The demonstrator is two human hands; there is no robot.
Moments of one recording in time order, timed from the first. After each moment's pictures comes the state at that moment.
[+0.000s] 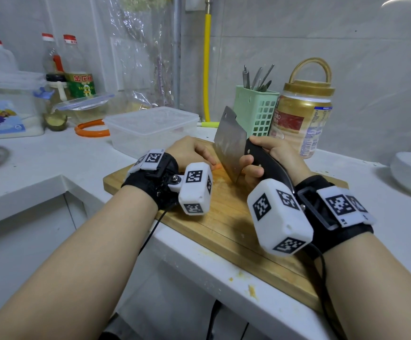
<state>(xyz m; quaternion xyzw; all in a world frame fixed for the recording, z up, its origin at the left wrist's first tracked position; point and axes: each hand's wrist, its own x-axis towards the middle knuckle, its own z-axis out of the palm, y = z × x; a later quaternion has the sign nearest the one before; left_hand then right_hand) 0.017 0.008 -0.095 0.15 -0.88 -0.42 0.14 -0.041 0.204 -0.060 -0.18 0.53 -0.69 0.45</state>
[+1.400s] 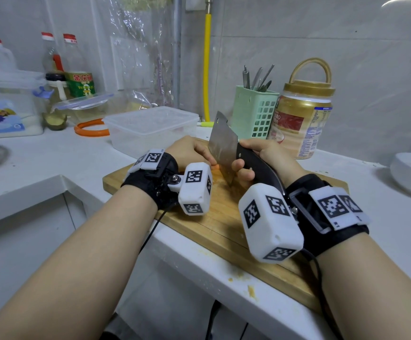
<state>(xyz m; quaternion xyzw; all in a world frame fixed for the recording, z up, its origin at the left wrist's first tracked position) 0.020 0.011 -0.094 0.16 -0.87 -0.44 0.14 -0.039 0.195 -0.062 -0.17 0.57 -0.66 0.46</state>
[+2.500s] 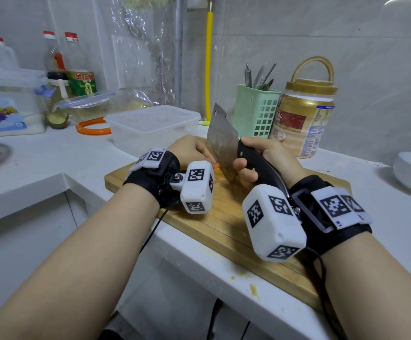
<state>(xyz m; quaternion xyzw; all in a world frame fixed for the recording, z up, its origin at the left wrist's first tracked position) 0.020 0.009 -0.093 0.16 -0.89 -0.41 0.14 -0.035 0.195 -0.063 -0.20 0.55 -0.67 0.46</state>
